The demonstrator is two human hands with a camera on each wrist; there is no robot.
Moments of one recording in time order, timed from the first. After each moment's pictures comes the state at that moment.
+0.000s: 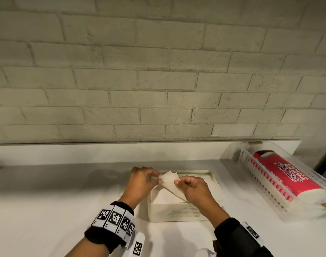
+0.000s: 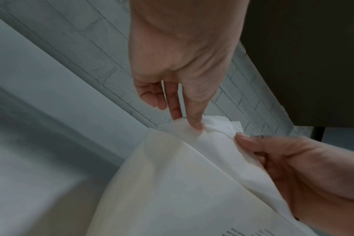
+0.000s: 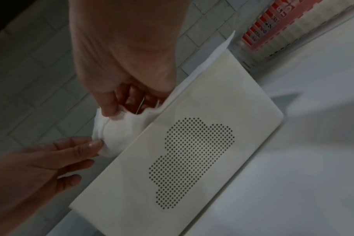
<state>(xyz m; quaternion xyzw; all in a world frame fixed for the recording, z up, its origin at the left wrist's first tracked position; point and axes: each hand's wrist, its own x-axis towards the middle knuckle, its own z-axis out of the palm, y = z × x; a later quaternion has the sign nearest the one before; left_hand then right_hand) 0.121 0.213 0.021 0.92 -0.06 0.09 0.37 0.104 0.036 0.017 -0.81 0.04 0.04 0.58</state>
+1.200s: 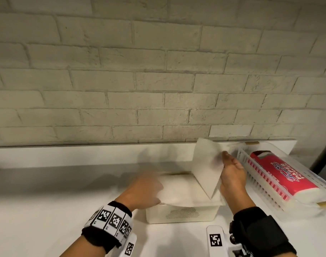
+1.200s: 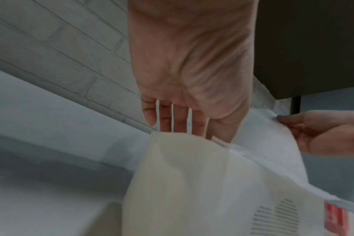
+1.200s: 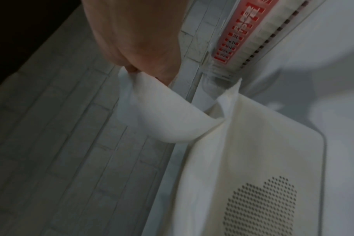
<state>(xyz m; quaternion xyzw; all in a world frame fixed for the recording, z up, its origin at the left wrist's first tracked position) 0.120 0.216 0.017 0.97 -0.20 -0.02 0.14 0.124 -0.021 0.064 -0.53 0.23 -0.21 0.79</state>
